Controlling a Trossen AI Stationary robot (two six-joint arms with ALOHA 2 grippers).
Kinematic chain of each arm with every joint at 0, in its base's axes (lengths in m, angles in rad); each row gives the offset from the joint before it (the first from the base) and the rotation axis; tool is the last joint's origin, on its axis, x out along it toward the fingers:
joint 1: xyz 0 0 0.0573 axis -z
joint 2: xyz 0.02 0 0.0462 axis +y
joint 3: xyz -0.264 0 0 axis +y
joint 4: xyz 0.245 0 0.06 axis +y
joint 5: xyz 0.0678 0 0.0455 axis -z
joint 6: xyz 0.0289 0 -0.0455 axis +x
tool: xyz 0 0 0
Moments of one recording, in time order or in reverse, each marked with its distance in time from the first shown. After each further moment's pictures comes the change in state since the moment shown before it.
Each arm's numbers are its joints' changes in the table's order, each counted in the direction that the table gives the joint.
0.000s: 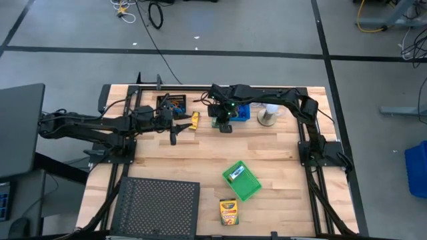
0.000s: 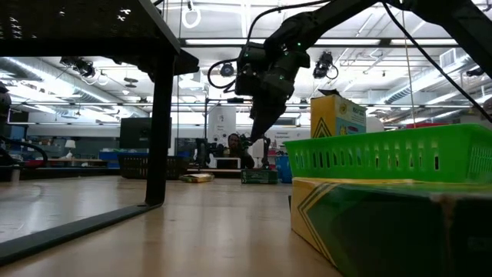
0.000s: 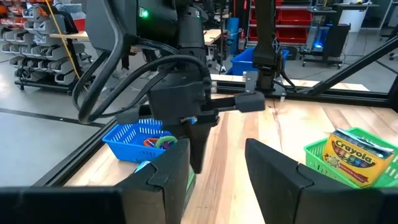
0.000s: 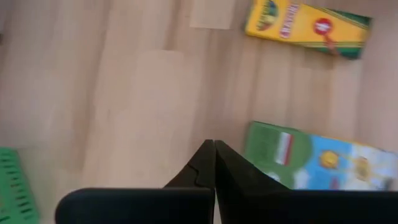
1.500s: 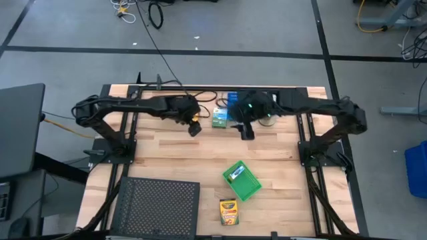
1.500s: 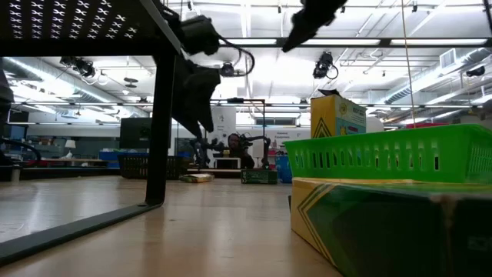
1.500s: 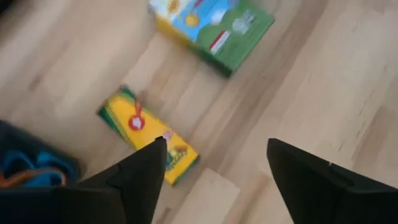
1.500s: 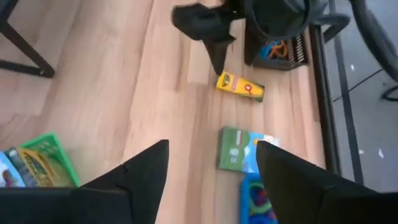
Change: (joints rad) left arm -0.124 0.589 -0.639 0.949 -0.012 -0.302; right arm -0.232 -0.587 0.224 -0.016 0.369 0.139
